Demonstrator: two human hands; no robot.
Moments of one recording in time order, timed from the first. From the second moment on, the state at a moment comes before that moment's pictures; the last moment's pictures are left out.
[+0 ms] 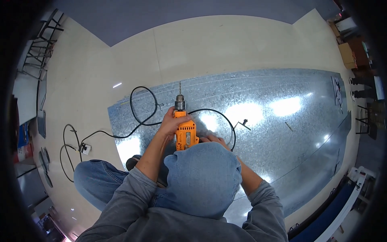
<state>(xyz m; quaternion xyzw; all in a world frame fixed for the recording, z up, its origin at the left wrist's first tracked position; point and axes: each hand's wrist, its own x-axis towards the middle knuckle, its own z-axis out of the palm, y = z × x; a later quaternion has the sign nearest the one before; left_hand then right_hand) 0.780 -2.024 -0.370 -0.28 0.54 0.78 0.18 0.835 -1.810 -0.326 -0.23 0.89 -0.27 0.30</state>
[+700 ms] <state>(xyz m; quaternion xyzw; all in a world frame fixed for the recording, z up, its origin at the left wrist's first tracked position) 0.750 -2.068 -0.360 -0.38 0.59 0.70 0.12 0.811 -1.852 -0.322 -0.22 0.88 -0.05 0.42</state>
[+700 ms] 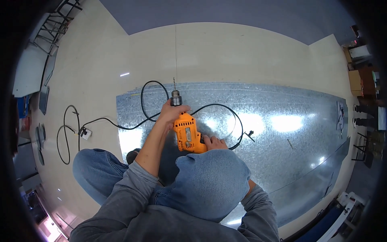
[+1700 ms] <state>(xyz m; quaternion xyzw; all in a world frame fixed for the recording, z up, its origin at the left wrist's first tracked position) 0.748 -2.078 -0.350 -0.38 0.54 0.74 0.13 0.820 -1.851 -0.342 -0.26 0.90 -0.12 0.32</state>
